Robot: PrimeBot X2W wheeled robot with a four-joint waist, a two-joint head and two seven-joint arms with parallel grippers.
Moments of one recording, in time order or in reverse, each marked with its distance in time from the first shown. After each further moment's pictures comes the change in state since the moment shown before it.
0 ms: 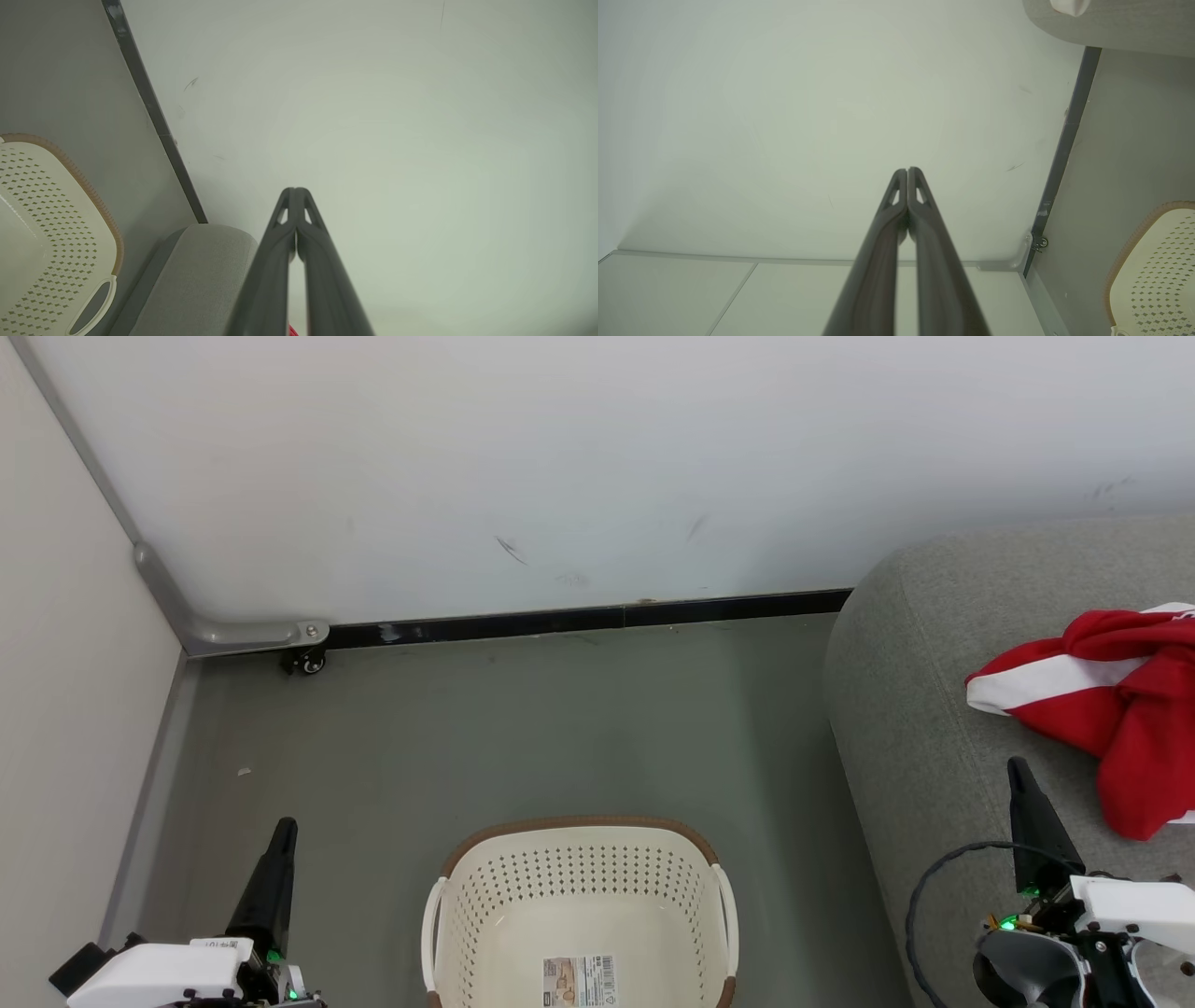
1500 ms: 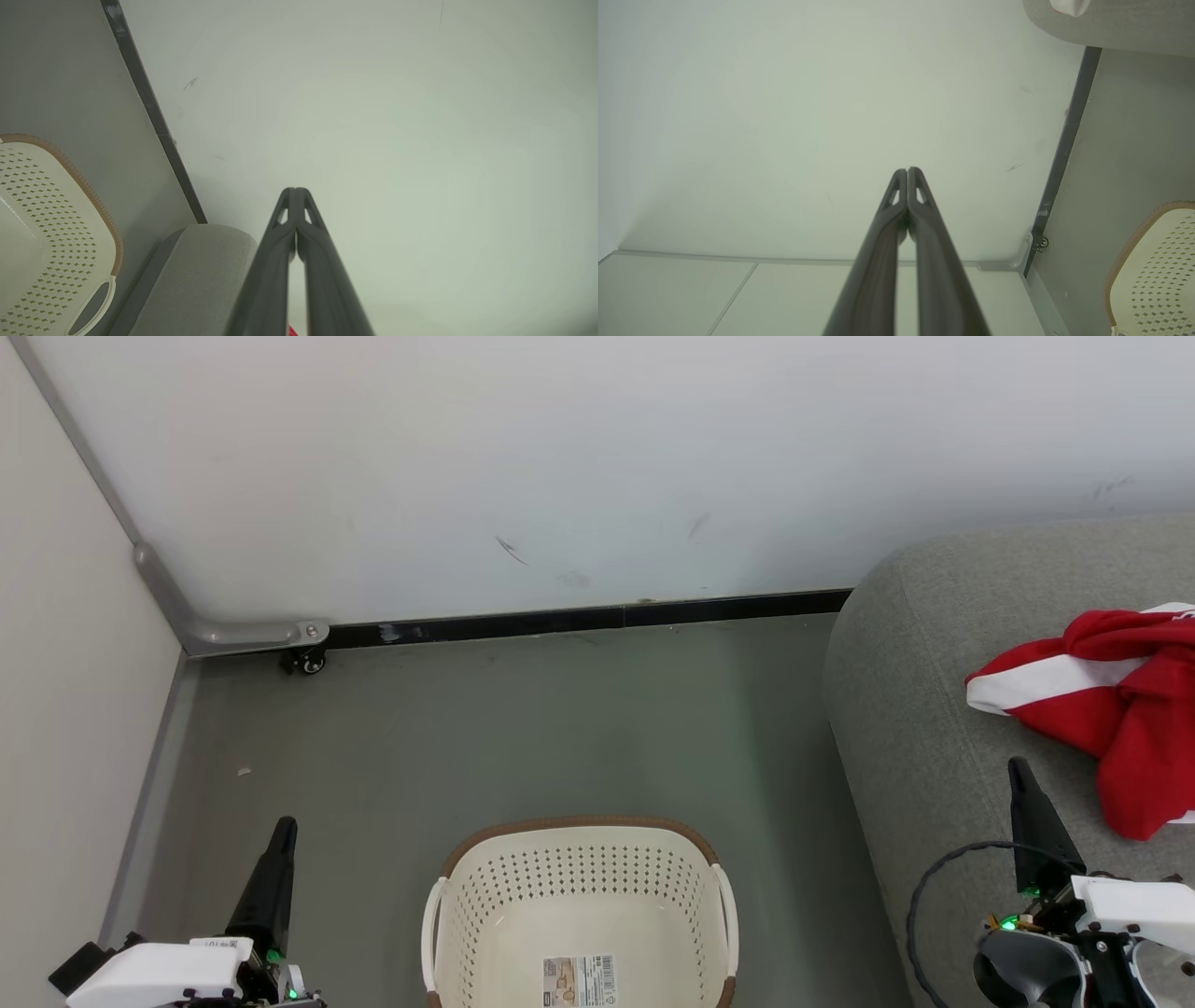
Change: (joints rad) left arm 0.000 0.000 0.000 -0.003 0.000 0.000 0.000; right arm 0.000 0.002 -0.005 0.000 -0.001 0.000 0.005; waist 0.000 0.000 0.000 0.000
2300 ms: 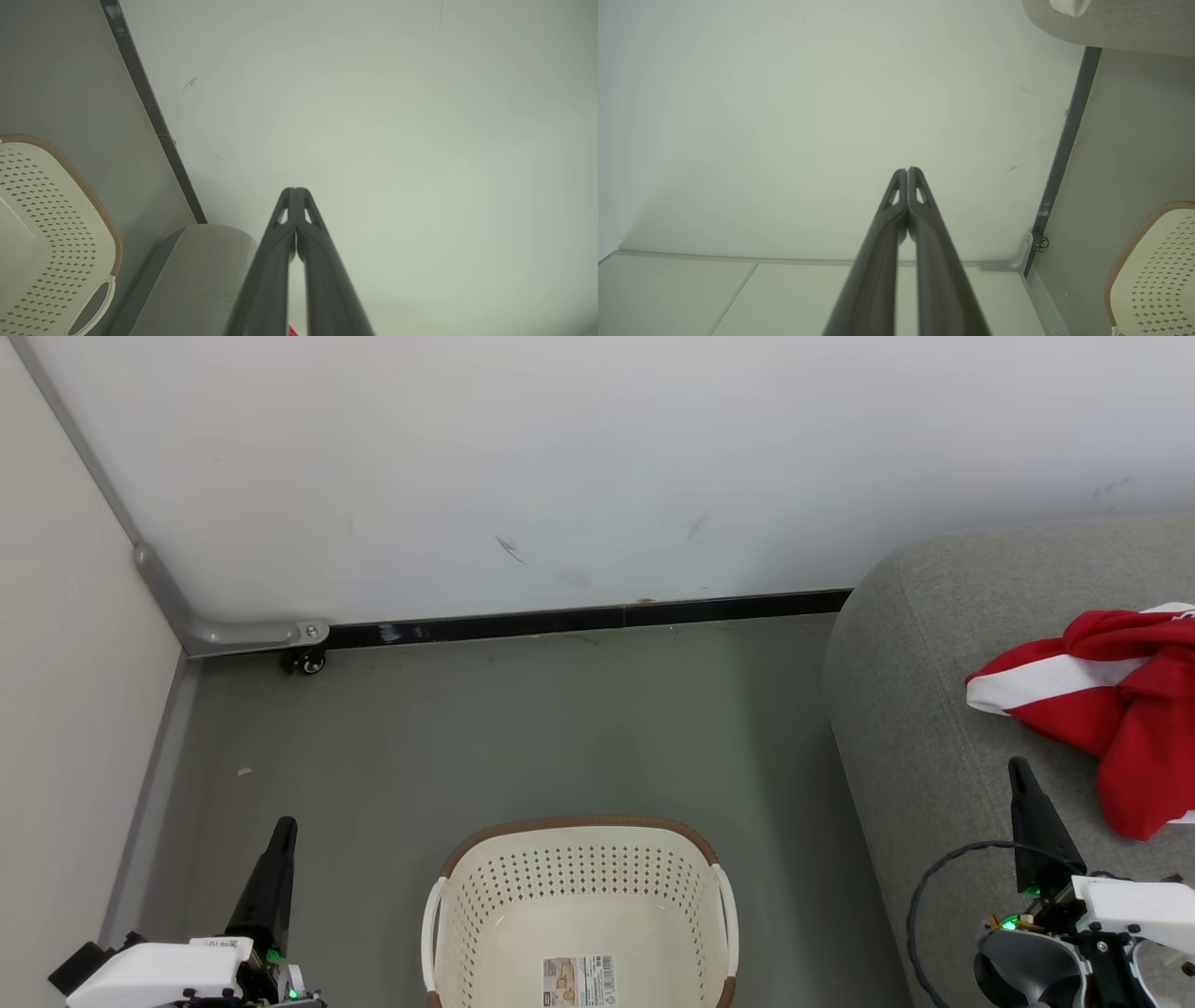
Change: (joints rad) left arm 0.000 0.000 0.000 -0.001 0.000 0.000 0.000; right arm 0.000 0.002 -0.004 0.000 -0.002 0.000 0.003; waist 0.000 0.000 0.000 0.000
